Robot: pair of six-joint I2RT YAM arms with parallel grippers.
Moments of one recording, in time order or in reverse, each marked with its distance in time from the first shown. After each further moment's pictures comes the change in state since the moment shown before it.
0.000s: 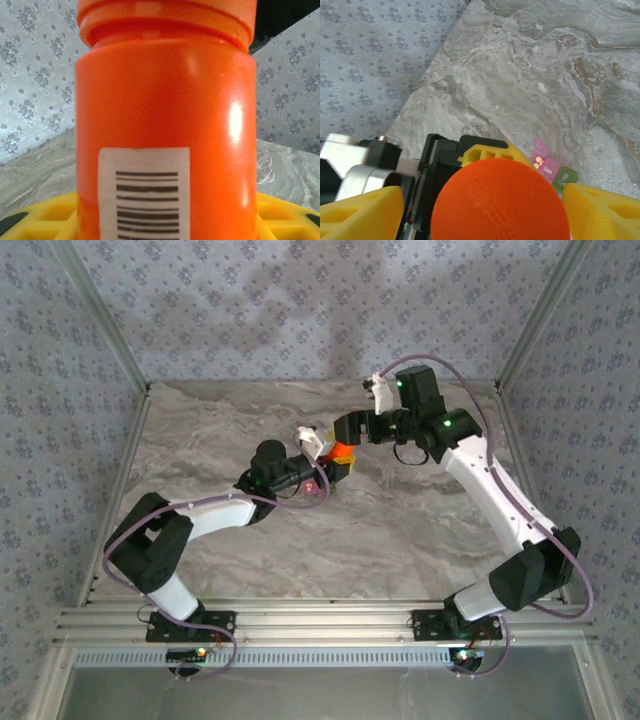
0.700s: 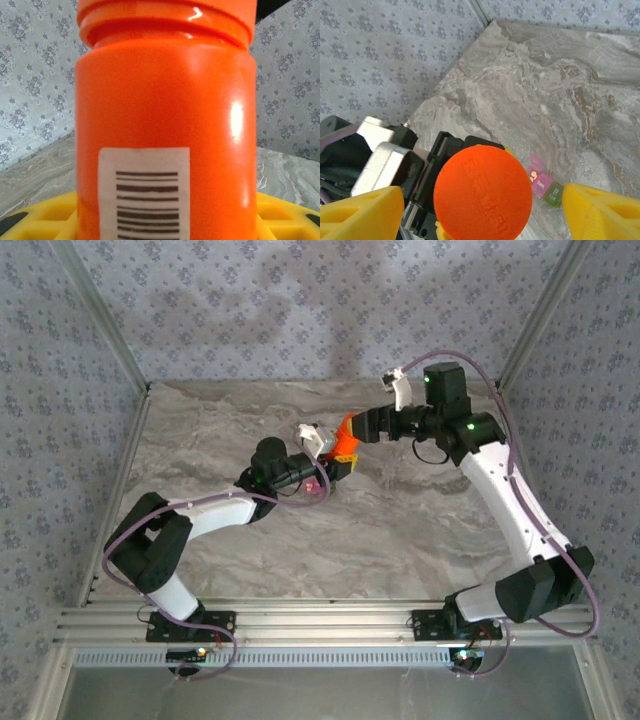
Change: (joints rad) left arm -0.003 0.000 0.021 0.001 0.031 -0.011; right arm -0.091 -0.057 -0.026 0.022 -0.122 -0.120
